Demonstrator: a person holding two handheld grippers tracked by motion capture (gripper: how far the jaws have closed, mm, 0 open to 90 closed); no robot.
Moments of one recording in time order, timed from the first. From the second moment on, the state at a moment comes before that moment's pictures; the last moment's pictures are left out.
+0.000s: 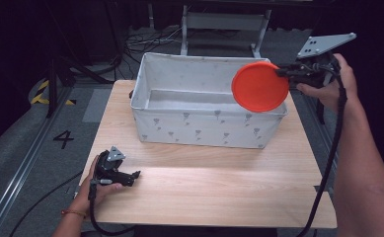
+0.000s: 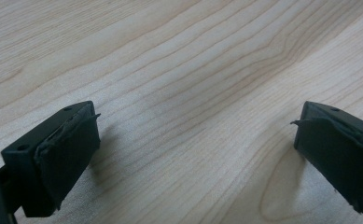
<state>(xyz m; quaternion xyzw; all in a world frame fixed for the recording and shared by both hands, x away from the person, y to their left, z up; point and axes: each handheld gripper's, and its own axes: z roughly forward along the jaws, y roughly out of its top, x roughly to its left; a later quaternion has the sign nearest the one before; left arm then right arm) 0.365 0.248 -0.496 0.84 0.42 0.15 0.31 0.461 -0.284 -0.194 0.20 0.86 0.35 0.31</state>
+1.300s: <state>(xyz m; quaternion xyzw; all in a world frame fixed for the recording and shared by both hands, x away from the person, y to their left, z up) 0.365 0.248 -0.496 0.84 0.42 0.15 0.32 0.507 -0.271 -0.270 0.18 0.92 0.26 0.23</state>
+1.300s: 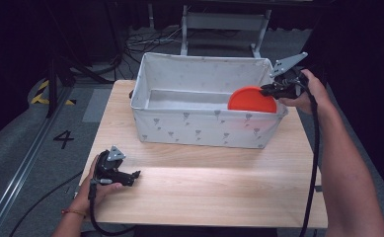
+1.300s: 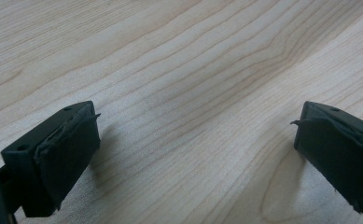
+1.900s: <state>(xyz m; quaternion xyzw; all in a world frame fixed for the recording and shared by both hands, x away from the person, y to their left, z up) 0.365 0.248 -0.496 0.84 0.42 0.15 0.32 0.513 -0.260 -0.301 0.14 0.97 0.16 0.14</state>
